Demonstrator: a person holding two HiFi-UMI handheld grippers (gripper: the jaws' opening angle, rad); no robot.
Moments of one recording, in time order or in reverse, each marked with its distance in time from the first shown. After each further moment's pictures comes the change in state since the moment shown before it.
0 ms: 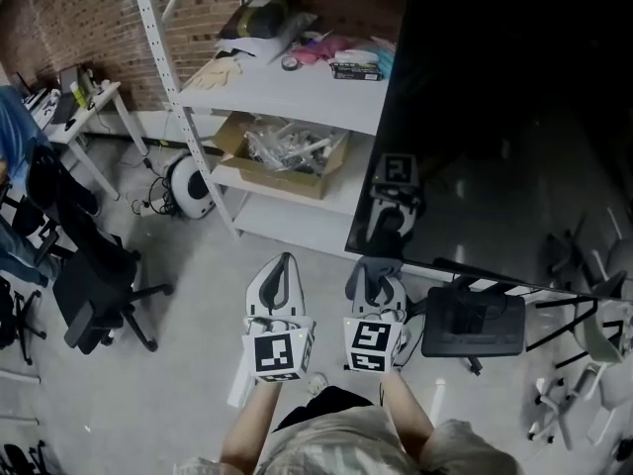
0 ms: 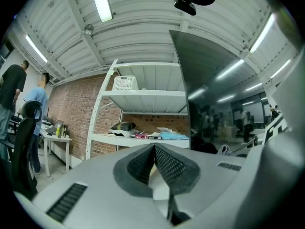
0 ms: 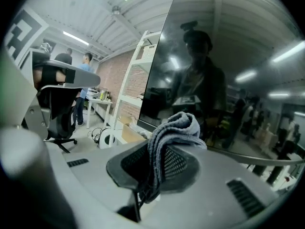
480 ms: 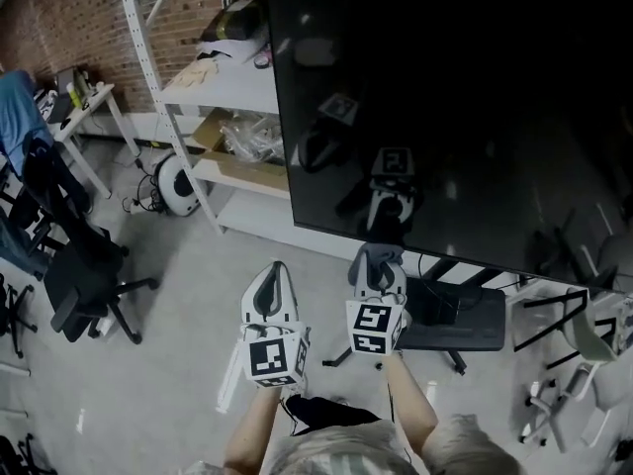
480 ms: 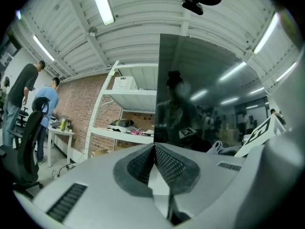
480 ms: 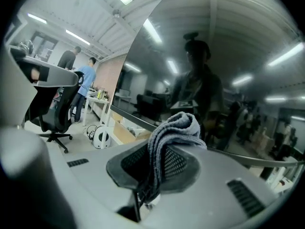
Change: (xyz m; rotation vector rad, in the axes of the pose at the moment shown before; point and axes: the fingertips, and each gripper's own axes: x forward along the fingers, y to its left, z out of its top) left arm -0.045 -0.094 -0.019 -0.048 0.012 0.045; right arm -0.038 -0.094 -0.035 -0.024 -0.027 -0.029
